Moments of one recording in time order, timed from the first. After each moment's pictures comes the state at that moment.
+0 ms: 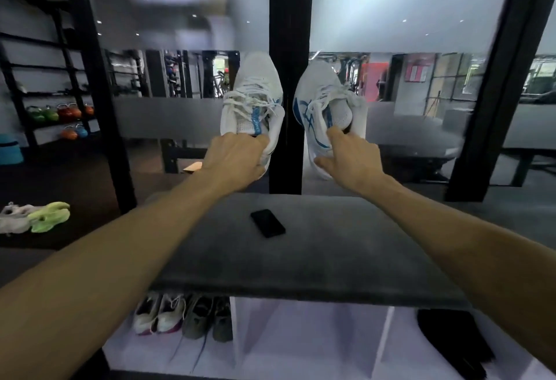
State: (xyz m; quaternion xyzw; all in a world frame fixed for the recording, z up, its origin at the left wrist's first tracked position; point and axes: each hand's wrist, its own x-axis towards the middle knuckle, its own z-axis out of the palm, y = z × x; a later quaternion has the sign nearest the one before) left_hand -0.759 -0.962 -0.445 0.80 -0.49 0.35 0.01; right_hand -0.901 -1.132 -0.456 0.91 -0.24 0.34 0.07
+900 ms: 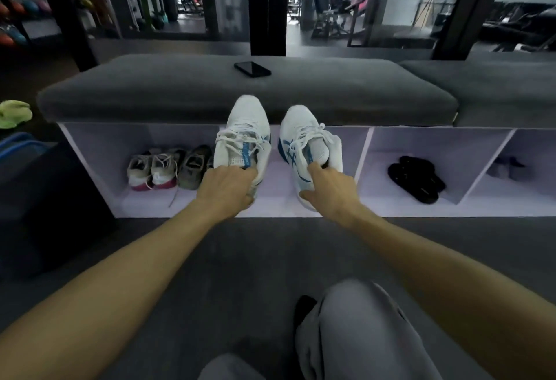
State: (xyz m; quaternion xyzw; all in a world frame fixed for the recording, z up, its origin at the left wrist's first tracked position) left_hand -0.882 -0.823 -0.843 0.82 -0.55 0.15 -0.02; right_hand -1.037 -0.974 -0.861 0.93 -0.32 0.16 -0.03
